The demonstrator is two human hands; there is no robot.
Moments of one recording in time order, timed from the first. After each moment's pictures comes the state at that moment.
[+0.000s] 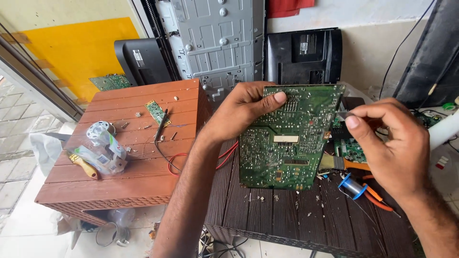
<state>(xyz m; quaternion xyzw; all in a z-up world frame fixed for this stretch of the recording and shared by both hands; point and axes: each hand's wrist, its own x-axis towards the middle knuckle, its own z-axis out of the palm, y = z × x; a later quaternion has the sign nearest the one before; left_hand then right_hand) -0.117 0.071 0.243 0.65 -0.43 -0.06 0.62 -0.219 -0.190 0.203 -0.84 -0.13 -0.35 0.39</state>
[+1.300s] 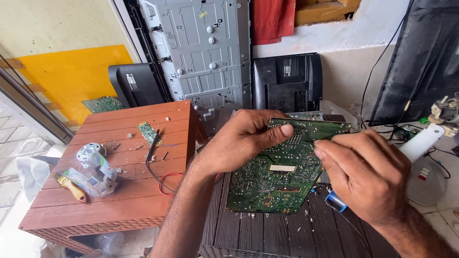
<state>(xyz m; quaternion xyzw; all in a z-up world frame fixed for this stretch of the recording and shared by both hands) -0.159 0.058 0.277 0.71 -0.44 -0.08 0.54 -0.245 -0.167 0.238 -0.80 -0.28 -0.53 0.07</state>
